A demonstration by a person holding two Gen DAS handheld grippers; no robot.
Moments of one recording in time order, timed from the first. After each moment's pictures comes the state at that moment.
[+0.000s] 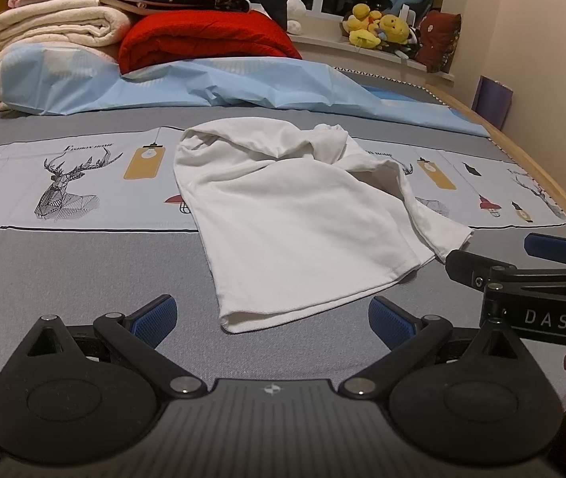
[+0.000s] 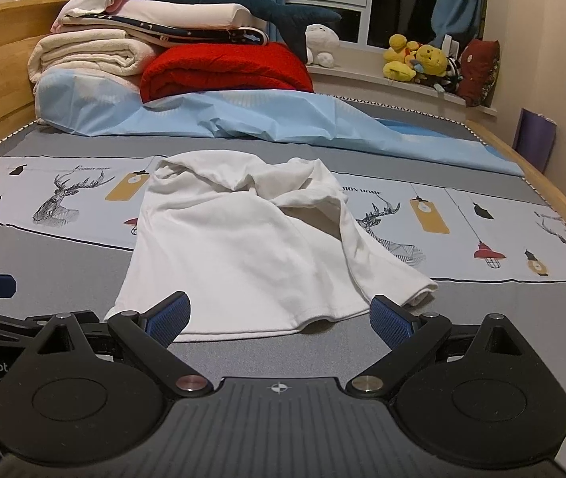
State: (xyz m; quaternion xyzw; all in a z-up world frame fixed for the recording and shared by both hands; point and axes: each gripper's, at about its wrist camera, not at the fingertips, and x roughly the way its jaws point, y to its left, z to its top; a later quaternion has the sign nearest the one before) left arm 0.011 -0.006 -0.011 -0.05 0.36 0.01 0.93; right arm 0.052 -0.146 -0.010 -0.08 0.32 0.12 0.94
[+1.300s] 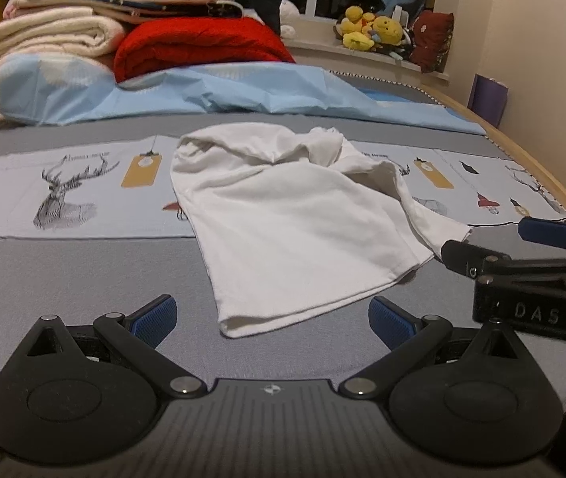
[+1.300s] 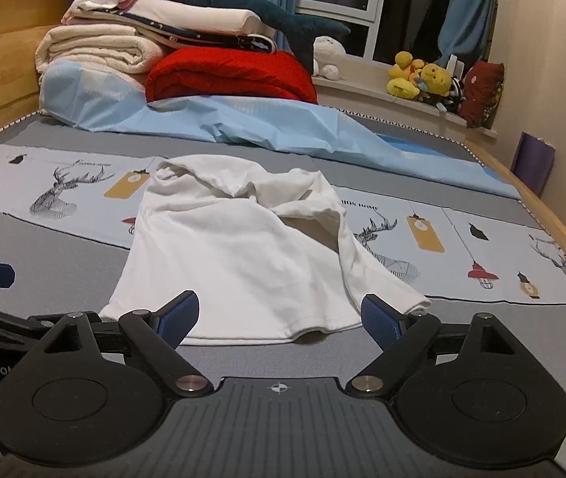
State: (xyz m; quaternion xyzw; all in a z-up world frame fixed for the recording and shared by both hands) left arm 0.008 -0.012 -0.014 -0.03 0.35 0.00 0.94; right arm 0.044 -0.112 -0.010 -0.10 0.30 0.11 0.94
